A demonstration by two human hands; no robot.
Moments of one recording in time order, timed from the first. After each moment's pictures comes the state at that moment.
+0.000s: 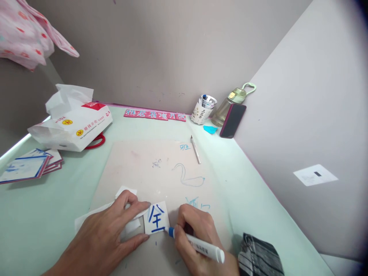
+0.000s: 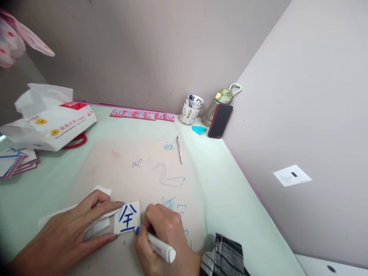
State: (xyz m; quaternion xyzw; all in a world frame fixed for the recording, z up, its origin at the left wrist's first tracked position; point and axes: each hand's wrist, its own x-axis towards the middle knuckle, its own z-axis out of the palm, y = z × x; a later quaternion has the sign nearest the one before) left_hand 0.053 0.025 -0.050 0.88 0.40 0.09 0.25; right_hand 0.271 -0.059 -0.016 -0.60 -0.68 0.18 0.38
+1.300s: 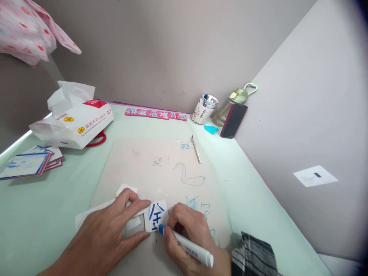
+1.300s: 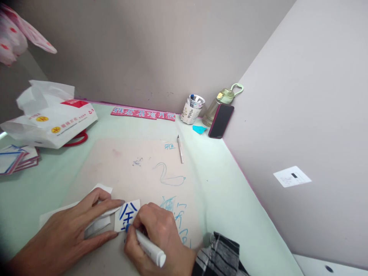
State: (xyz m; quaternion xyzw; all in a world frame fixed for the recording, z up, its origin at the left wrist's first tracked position) left_hand 0.054 0.025 -0.049 0.86 0.40 0.08 0.30; right_hand 0.264 -0.050 -0.013 -0.56 -0.70 0.26 0.37
